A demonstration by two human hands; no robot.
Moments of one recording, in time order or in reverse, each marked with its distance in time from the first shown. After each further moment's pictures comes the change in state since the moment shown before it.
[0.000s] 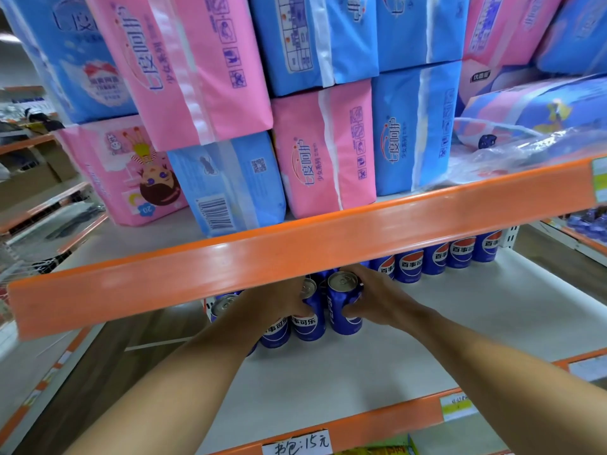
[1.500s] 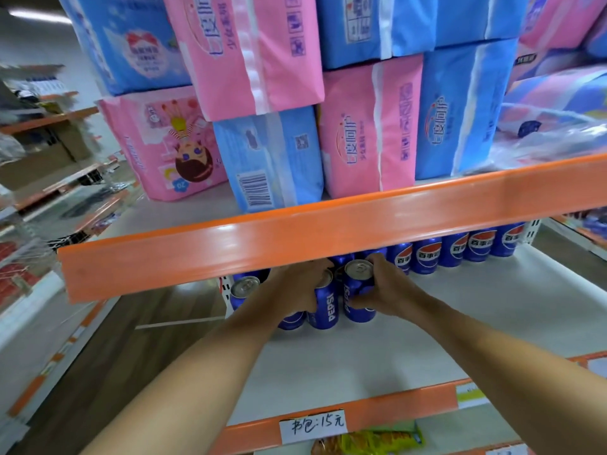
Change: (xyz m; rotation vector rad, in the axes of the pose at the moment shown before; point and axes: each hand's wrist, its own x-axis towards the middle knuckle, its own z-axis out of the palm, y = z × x) left_hand -0.014 -0.007 0.007 0.067 0.101 0.083; right_hand -0.002 -0.013 0.014 -0.015 0.021 0.062
